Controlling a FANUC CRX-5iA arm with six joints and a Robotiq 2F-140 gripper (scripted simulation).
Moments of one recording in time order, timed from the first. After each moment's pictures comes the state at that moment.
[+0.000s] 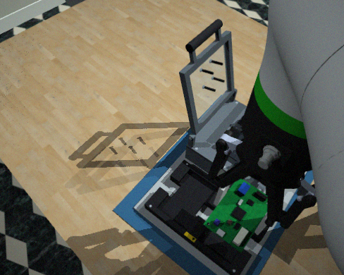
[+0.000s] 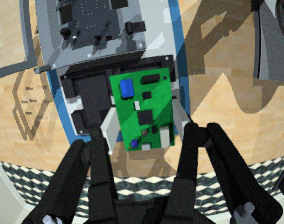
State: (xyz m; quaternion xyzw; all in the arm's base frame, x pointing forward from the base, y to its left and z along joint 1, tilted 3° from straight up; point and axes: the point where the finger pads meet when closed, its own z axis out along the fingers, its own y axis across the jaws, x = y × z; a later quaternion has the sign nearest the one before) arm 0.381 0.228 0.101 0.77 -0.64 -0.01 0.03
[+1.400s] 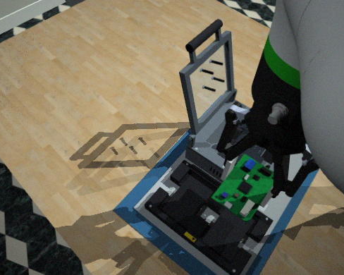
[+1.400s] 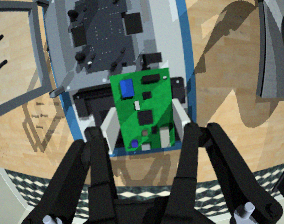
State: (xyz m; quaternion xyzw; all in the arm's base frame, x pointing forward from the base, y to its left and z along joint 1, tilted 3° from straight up) arm 0.404 0.187 0.104 0.77 -0.64 -0.01 0.03
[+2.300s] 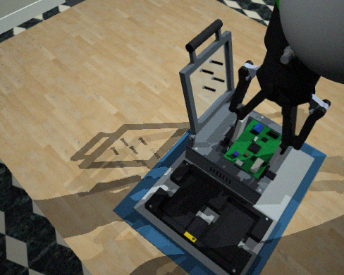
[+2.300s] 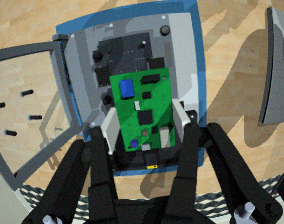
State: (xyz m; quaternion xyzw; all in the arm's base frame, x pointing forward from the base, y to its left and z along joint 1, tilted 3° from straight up) arm 0.444 0.115 0.109 0.77 -0.64 -0.01 0.03
